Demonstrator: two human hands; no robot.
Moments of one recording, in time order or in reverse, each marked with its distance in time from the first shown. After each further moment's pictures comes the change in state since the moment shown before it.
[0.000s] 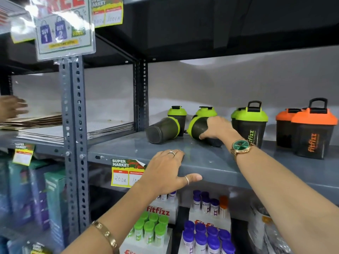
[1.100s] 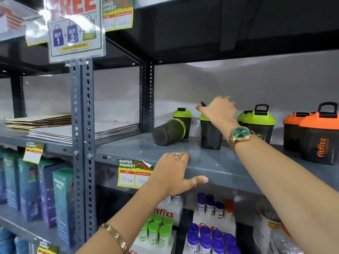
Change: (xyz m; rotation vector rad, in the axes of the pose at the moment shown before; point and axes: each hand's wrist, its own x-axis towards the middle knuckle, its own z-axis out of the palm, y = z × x) left_hand 0.000 0.000 0.002 -0.032 -0.004 -0.001; right_hand 0.005 -0.040 -0.042 0.266 0.339 0.249
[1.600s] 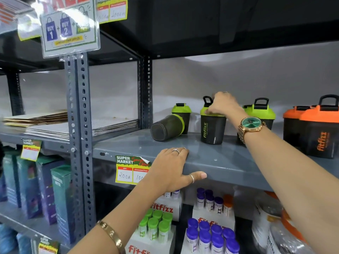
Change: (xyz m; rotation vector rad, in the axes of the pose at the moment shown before) left_hand -0.001 0.001 0.000 0.014 -0.004 0.003; right_hand 0.019 0.018 -0.012 -0.123 -0.261 -0.161
